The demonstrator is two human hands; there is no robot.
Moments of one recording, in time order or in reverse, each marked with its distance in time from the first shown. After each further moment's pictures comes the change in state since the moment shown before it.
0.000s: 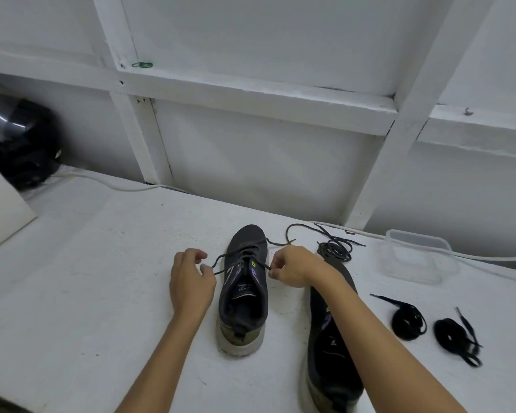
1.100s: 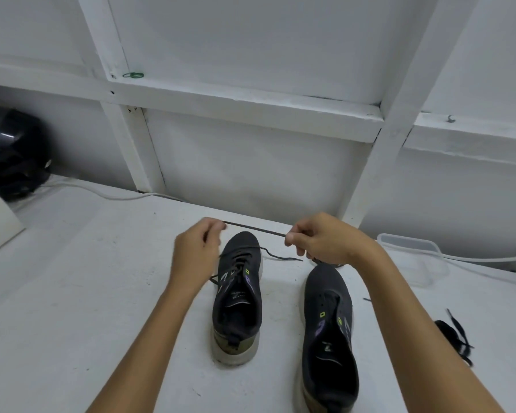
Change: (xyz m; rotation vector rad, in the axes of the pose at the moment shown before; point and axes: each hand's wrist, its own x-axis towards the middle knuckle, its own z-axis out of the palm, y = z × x) left_hand 0.032 0.071 -0.025 -0.305 -0.129 0.259; right_hand -0.054 -0.002 -0.087 0.176 0.148 -0.116
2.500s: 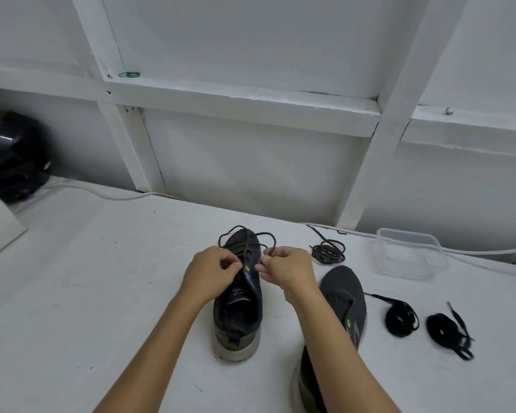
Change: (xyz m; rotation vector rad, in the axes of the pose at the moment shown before) left_hand -0.016 -0.030 0.017 0.403 -0.398 -0.096; right_hand 0.015 -0.015 0.113 0.961 0.360 0.497
